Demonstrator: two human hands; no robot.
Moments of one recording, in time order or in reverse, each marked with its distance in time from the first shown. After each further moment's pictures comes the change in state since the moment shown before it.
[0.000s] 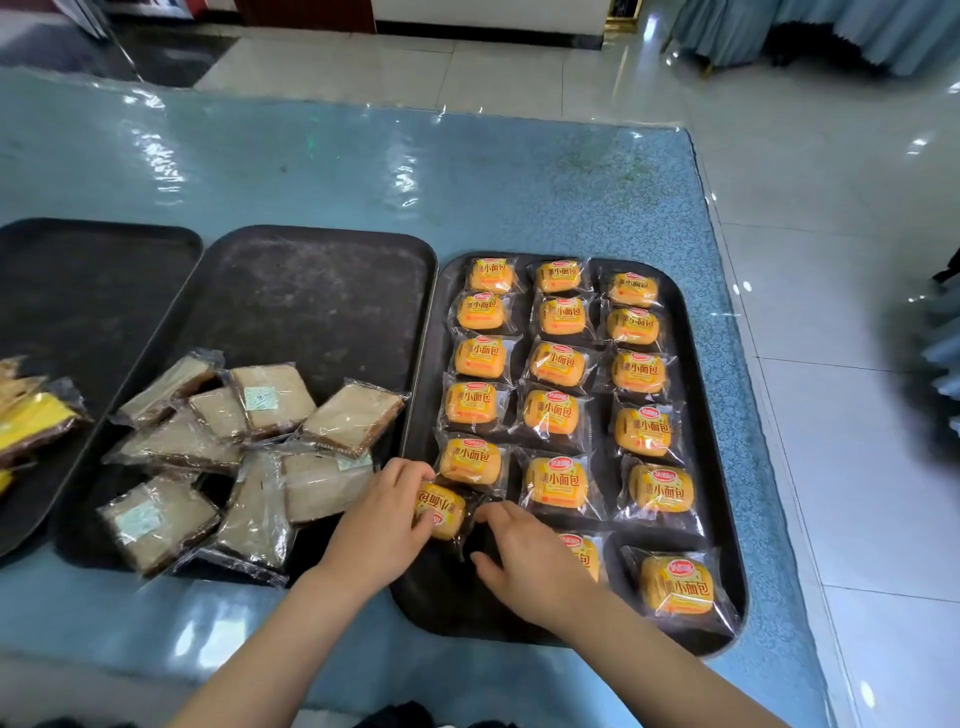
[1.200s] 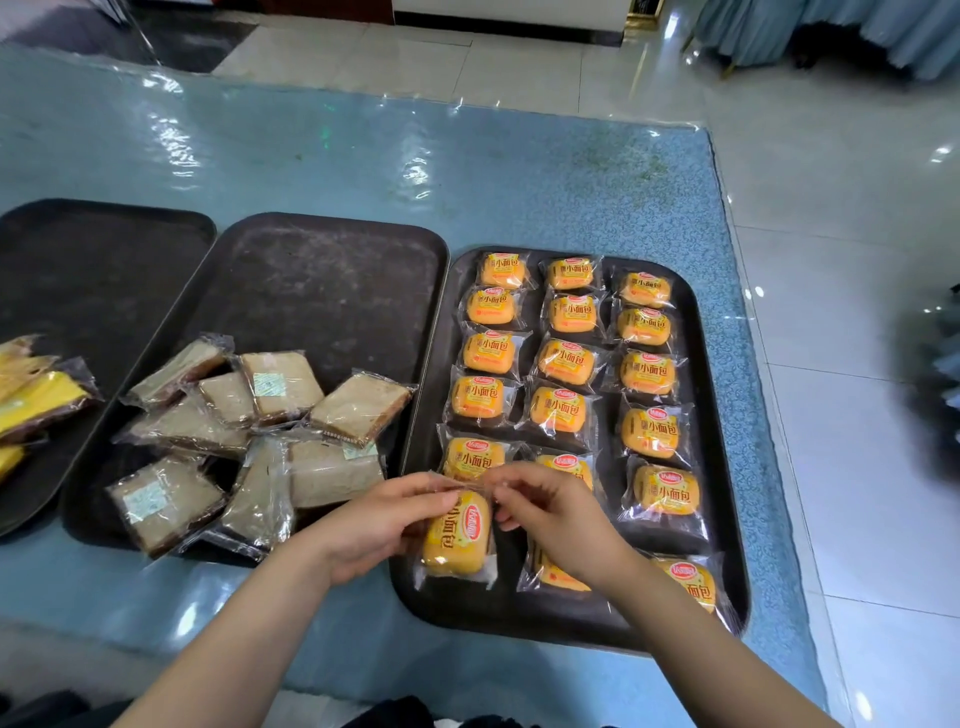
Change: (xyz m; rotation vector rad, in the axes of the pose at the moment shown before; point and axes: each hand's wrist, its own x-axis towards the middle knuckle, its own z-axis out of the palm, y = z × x) left_hand -0.007 0.023 -0.041 -1.205 -0.487 -0.478; right_hand 0.002 -0.003 -0.045 0.851 0.107 0.024
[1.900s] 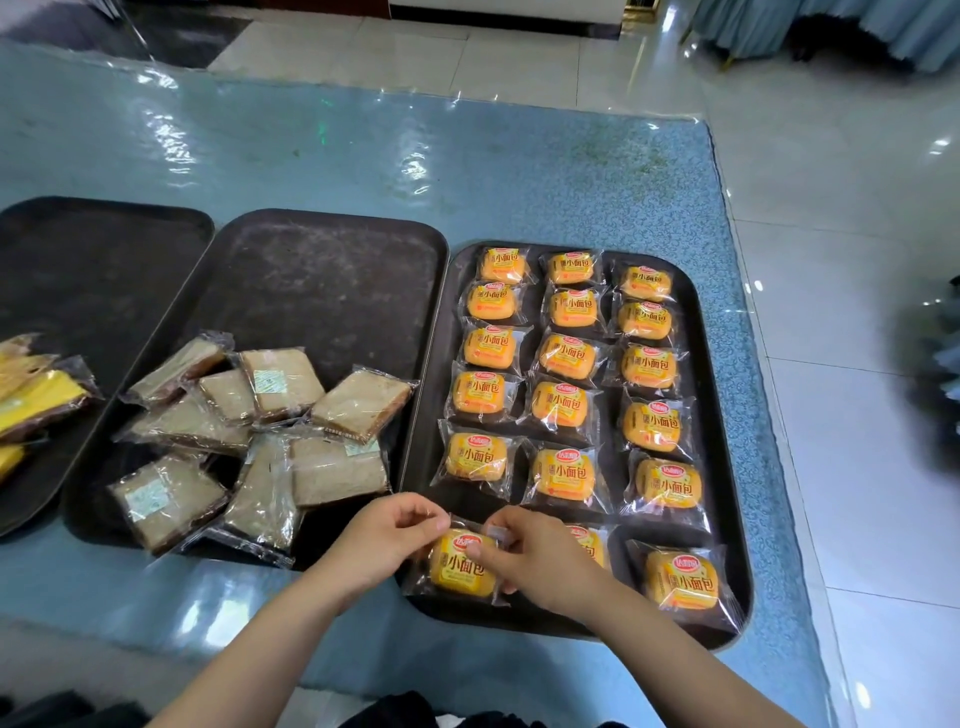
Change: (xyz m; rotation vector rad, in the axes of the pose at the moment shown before) left_hand 0.008 -0.044 -0.007 0.345 0.265 0.156; right_hand -0.013 0.030 0.022 -0.426 -0.137 0.256
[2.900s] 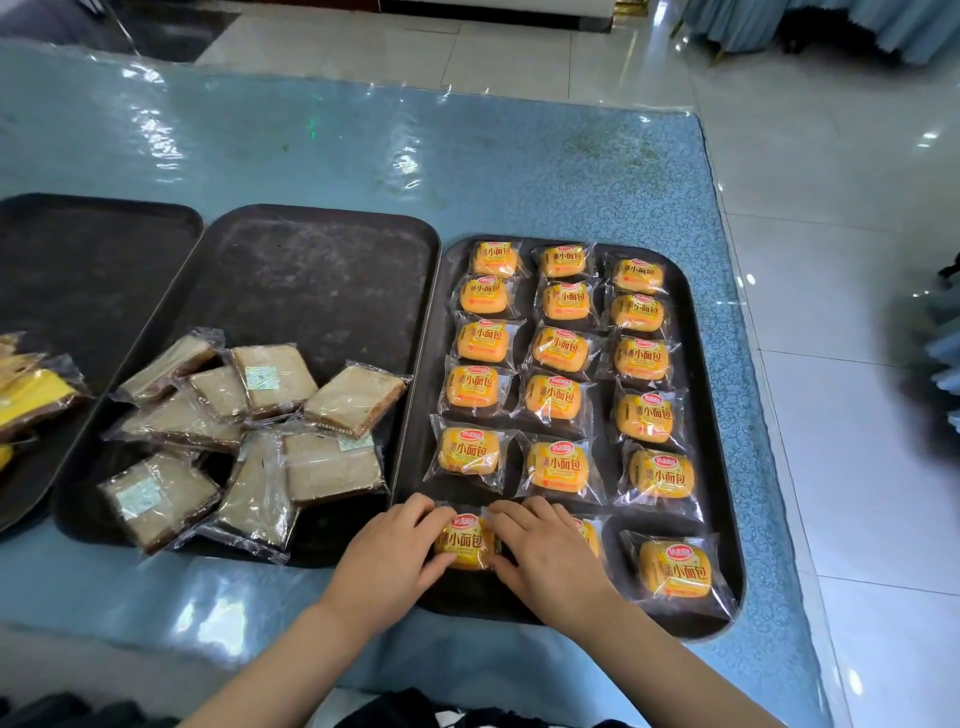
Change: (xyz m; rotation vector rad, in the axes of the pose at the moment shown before) left_hand 0.001 -0.040 0.020 1.005 0.177 0.567; right_hand 0.004 0.041 0.017 -0.773 0.337 -0.432
